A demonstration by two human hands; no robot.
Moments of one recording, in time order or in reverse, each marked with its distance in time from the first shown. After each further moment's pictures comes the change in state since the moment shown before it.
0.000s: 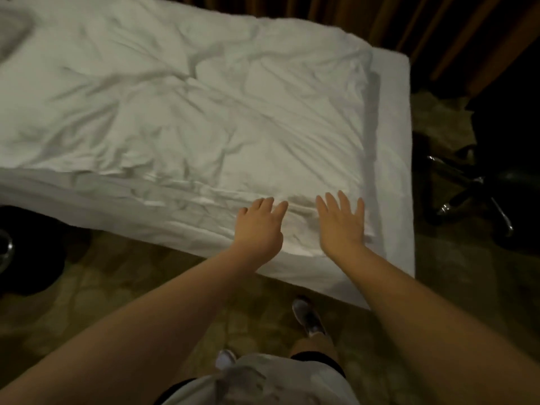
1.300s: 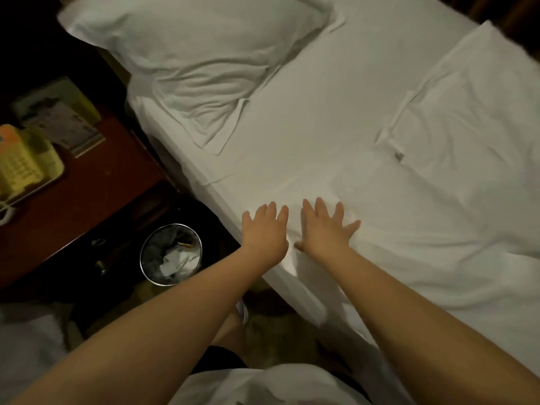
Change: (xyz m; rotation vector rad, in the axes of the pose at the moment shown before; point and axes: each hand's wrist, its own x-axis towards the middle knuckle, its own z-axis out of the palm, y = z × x) left_hand 0.067 -0.760 -0.096 -0.073 -0.149 -0.631; right_hand 0.326 -0.763 -0.204 0.047 -0.250 -0.509
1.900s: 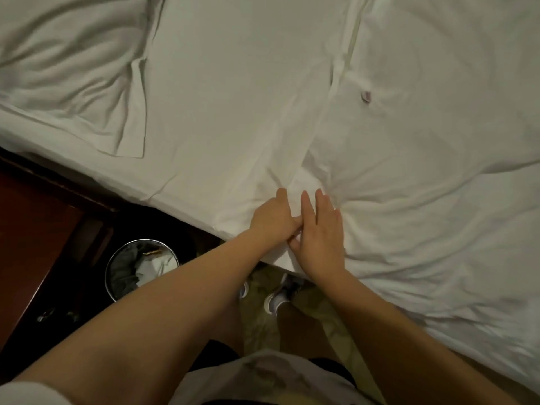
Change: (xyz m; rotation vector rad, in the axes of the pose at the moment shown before) left_hand 0.098 0.016 0.023 -0.518 -0.392 0.229; right_hand 0.009 -0.014 0.069 0.203 0.442 0.281
